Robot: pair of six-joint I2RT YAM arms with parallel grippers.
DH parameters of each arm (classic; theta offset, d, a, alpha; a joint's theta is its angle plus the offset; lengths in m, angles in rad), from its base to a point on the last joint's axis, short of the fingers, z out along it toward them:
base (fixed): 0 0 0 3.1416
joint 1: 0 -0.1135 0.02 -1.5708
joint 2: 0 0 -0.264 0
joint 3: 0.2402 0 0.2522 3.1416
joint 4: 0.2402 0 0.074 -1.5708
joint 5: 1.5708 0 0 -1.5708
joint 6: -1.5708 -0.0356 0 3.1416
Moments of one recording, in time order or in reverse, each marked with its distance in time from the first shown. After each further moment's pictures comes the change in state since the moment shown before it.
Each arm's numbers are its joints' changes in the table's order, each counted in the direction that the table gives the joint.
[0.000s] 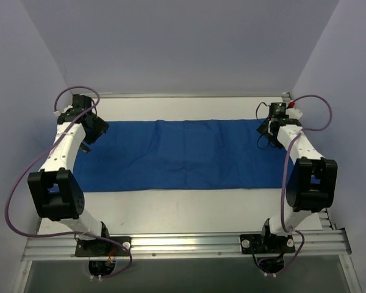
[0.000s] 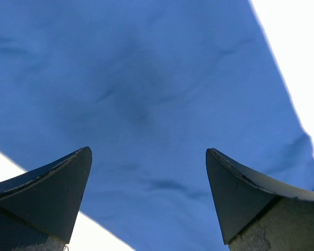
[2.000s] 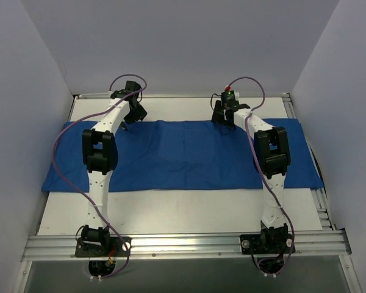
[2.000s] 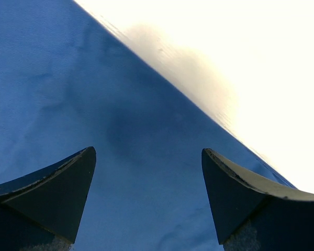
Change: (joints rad) left arm 0.274 -0.821 0.835 0.111 -0.057 -0.009; right arm -0.322 -0.602 0.550 -0.154 -0.246 0.238
